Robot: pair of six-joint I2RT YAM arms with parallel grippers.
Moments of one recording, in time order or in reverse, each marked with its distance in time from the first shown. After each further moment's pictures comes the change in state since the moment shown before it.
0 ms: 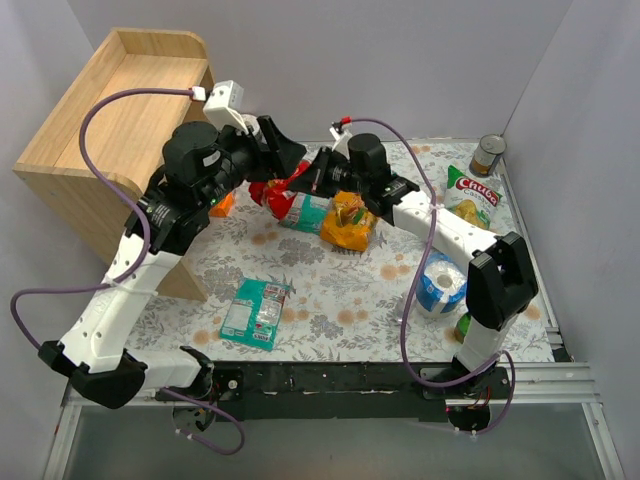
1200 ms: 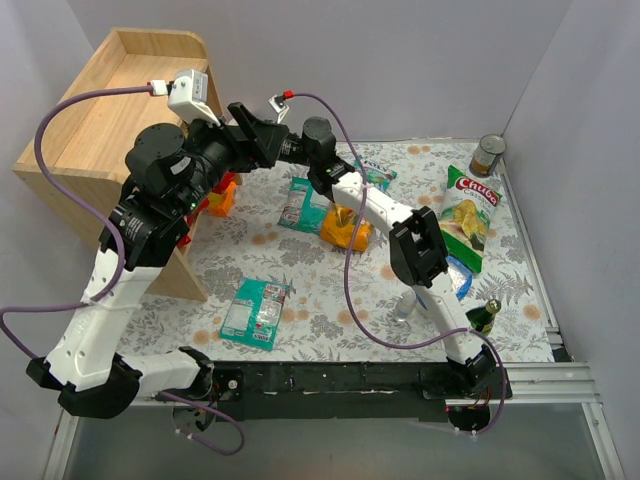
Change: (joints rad) left arm 0.000 -0.068 0.070 0.051 -0.084 0.000; right arm 0.047 0.669 0.788 0.440 -0.333 0.193
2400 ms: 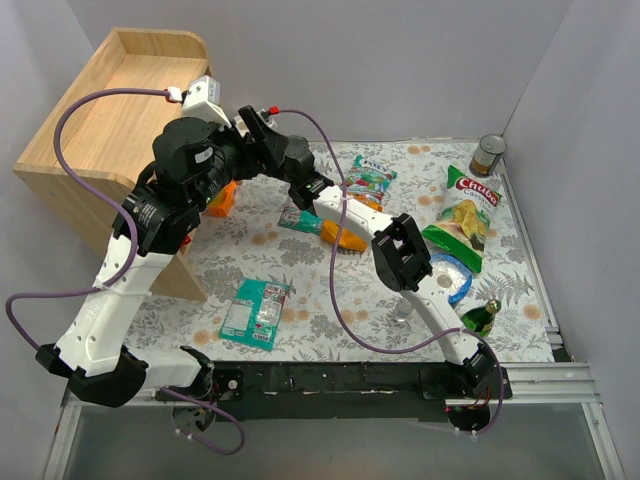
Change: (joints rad) left arm 0.000 0.069 0.037 -0.183 -0.101 -0.098; right arm 0.085 0.108 0.063 0.049 0.225 -0.076
